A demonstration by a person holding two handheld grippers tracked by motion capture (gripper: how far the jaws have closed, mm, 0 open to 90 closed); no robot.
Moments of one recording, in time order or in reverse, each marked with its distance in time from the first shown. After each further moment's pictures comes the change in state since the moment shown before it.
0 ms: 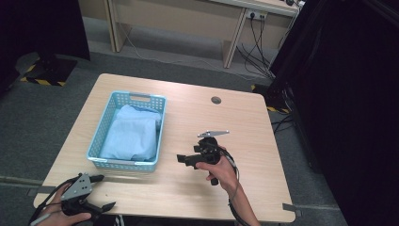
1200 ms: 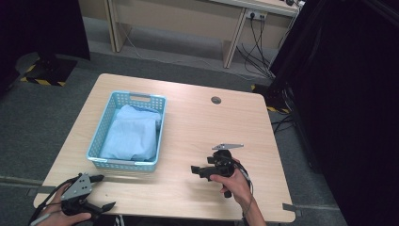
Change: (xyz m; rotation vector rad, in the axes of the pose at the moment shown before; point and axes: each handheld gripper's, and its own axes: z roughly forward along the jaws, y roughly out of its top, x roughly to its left) left arm 0.000 0.000 0.000 -0.001 0.000 -0.001; right arm -0.021 -0.046 -0.027 0.011 -0.043 0.044
